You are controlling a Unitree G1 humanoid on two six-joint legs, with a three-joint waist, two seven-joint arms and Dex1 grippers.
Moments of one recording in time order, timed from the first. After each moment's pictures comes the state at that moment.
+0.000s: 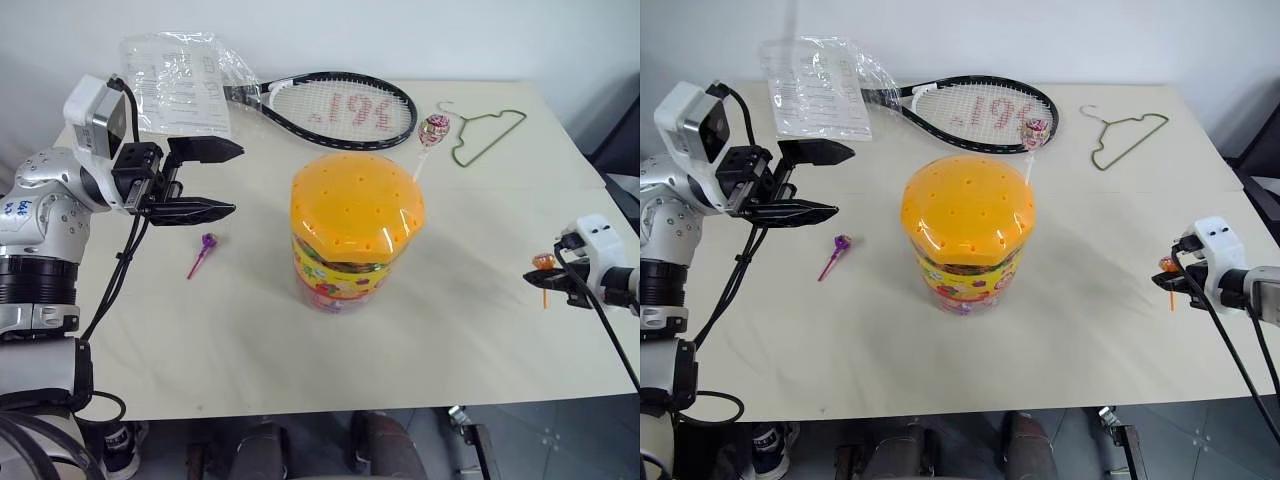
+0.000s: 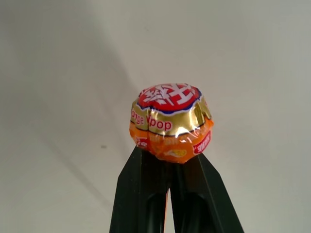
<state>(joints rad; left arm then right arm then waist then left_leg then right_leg) -0.92 0.85 0.01 0.41 -0.80 0.32 -1.50 -0.38 -1.10 -0.09 0.20 0.51 0.92 0.73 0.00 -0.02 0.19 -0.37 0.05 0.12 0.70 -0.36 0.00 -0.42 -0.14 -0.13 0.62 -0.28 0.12</state>
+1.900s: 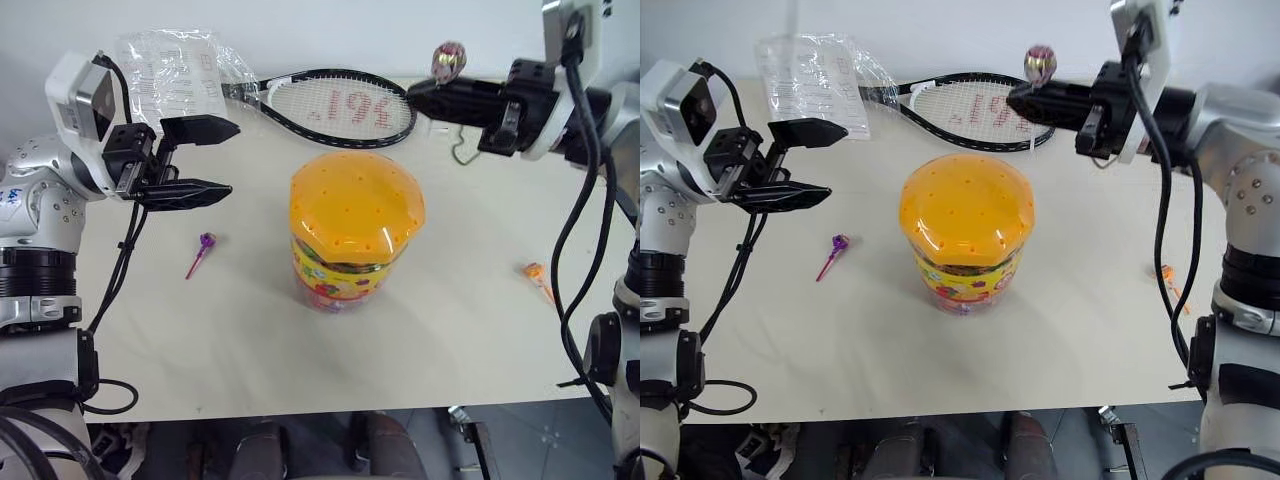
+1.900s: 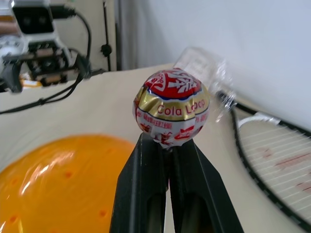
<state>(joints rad) -0.97 0.82 0.06 0.41 -0.78 0.37 -1.50 -1.11 -0.79 -0.12 -0.09 0.75 0.94 0.84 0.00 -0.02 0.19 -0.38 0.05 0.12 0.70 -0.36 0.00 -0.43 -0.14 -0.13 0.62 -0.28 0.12</state>
